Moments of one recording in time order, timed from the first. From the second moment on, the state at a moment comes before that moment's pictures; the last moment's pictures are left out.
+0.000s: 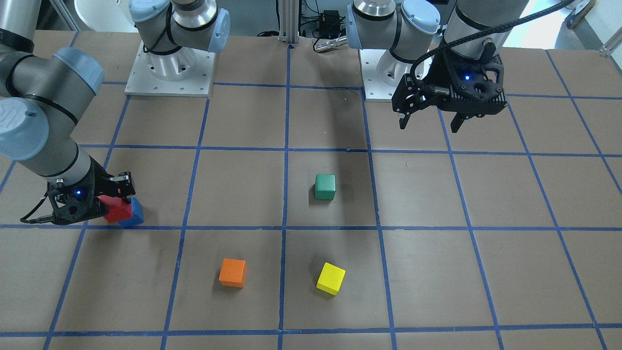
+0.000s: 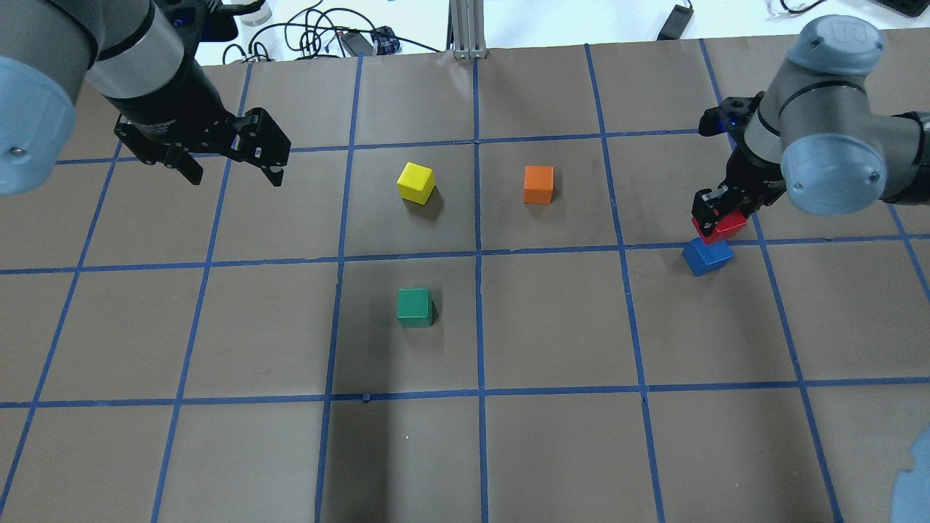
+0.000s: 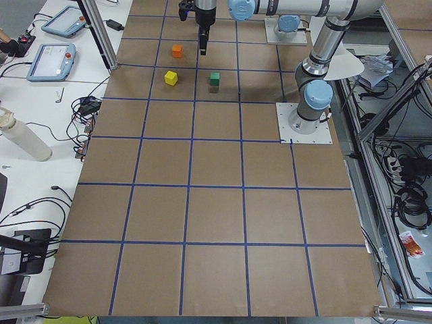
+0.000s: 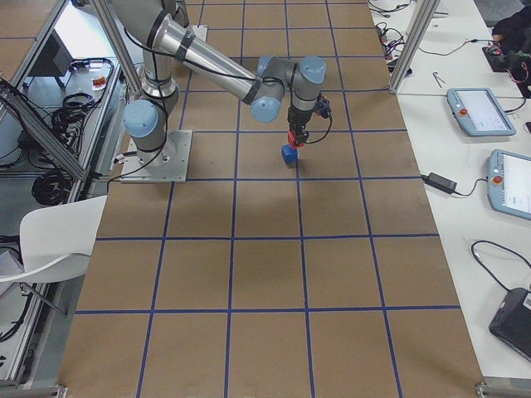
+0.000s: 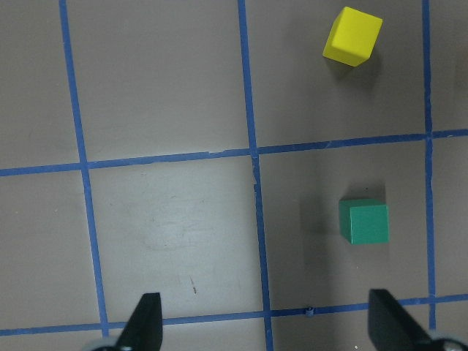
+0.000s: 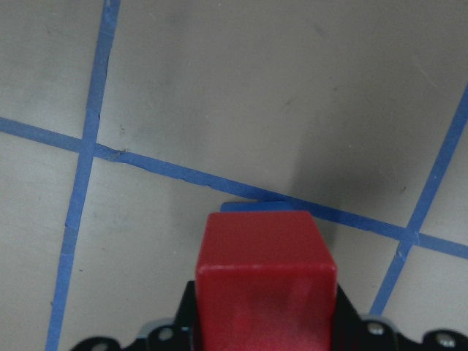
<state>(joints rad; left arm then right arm) -1.55 -1.54 -1.59 -1.53 1.58 0.09 1.33 -1.32 1.85 -2.02 -1.60 -0.53</state>
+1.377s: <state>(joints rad) -1.55 -1.54 -1.59 -1.53 1.58 0.09 1.32 -1.29 1.87 -2.05 -1.60 -0.53</state>
